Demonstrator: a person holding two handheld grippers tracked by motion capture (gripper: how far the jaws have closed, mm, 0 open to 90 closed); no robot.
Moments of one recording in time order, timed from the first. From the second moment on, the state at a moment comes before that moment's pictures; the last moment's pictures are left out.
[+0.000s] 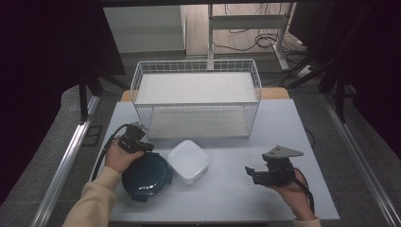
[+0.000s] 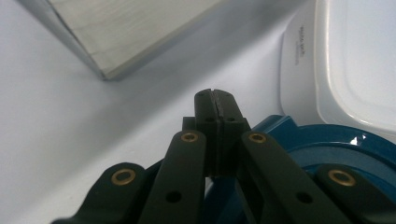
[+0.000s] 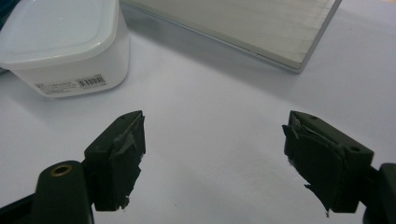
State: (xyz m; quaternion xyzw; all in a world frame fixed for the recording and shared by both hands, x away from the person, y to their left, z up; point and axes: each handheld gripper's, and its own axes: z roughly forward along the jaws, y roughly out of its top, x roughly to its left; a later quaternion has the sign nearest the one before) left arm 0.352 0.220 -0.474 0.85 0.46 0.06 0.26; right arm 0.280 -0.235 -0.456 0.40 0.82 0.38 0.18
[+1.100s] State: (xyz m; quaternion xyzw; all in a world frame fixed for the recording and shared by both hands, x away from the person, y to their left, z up) left arm 0.329 0.202 -0.479 0.88 0.40 0.05 0.27; right arm 0.279 -0.237 -0.456 0.40 0.82 0.38 0.17
